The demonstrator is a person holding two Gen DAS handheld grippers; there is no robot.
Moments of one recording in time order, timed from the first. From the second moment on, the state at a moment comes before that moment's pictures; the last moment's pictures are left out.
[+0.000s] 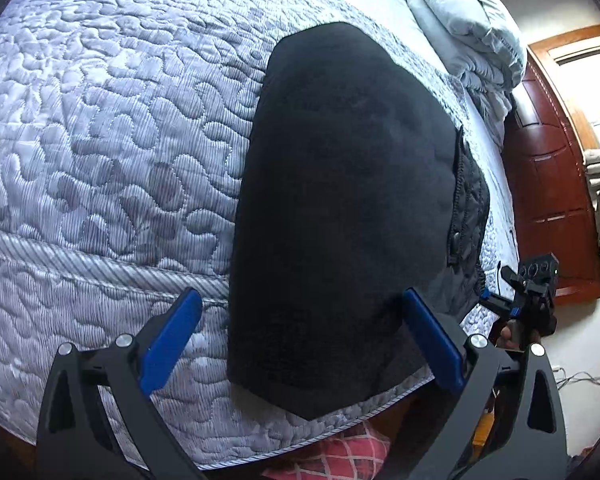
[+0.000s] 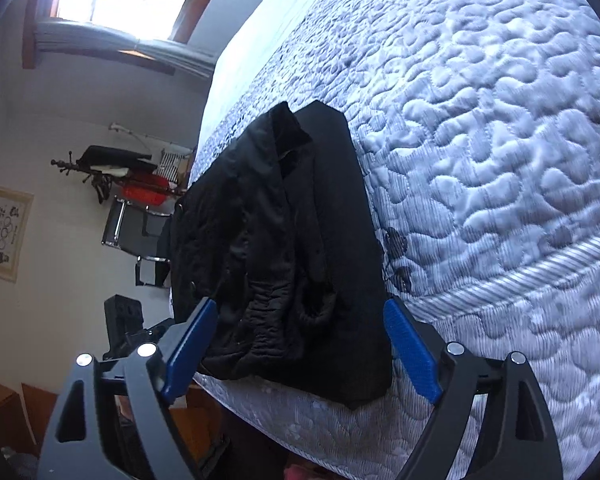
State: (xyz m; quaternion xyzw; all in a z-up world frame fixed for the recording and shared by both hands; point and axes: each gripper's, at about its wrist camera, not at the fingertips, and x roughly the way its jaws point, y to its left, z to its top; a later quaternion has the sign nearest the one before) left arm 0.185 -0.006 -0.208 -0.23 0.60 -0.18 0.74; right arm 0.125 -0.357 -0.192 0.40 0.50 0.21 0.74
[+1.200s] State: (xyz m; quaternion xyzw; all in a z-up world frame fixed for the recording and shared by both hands) left arm 0.249 -0.083 -0.223 -0.15 0.64 -0.23 0.72; right arm 0.190 -0.291 -0.222 0.33 0.56 0.26 0.71
